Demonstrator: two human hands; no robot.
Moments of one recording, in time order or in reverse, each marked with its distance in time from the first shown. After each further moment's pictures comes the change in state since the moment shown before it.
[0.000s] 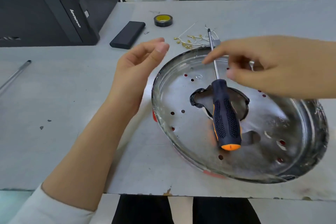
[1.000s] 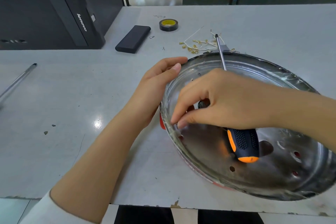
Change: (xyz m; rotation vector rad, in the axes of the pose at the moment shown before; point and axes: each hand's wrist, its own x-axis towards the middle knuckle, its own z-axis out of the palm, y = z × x) left_hand 0.001 -0.013 0.006 -0.016 -0.181 -0.181; right_hand 0.029 -0.024 0.052 0.274 -0.175 -0.238
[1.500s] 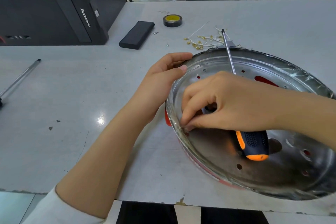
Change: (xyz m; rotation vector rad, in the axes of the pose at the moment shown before) left_hand 0.002 0.003 0.003 0.032 0.031 -0.028; right_hand -0.002 0.005 0.006 -0.054 -0.033 -0.076
